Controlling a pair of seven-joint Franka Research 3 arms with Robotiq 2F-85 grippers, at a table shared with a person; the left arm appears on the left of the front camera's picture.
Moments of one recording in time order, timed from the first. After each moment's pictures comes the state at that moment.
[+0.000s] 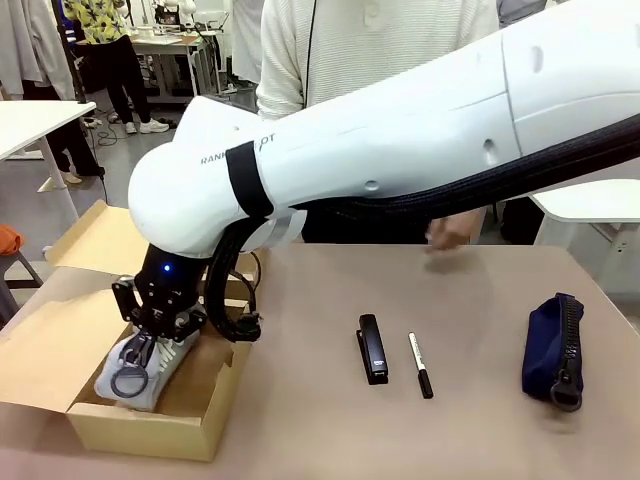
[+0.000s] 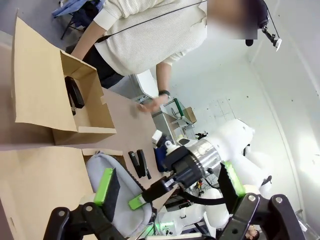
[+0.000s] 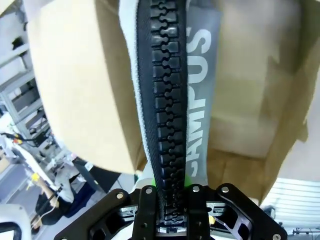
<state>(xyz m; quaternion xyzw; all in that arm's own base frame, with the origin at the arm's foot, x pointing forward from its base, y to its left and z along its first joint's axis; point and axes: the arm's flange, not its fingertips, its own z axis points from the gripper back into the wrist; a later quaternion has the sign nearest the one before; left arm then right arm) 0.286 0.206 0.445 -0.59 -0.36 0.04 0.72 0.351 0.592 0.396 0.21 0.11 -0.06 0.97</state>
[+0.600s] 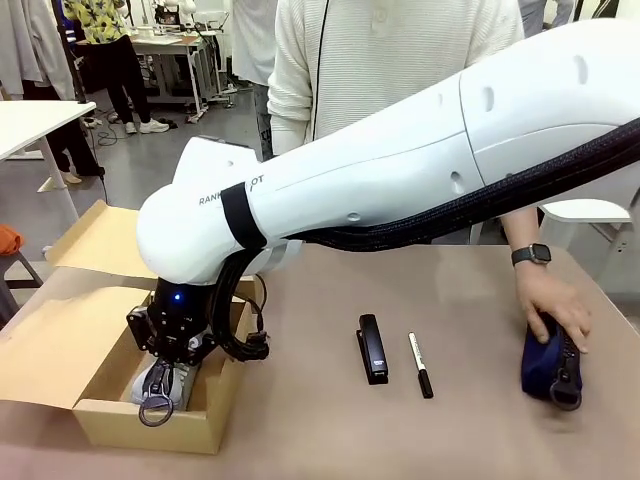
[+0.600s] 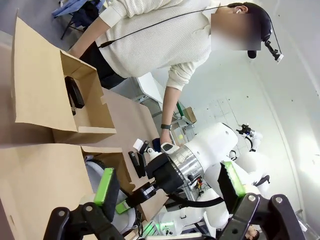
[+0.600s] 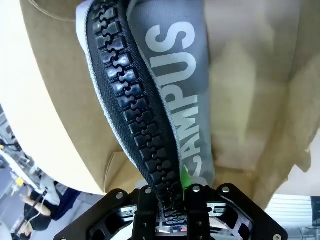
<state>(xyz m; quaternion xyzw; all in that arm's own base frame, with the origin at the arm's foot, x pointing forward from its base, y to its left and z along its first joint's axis) 0.286 0.206 0.445 -0.59 -0.36 0.04 0.72 0.350 0.592 0.356 0.17 0.12 -0.05 0.98</state>
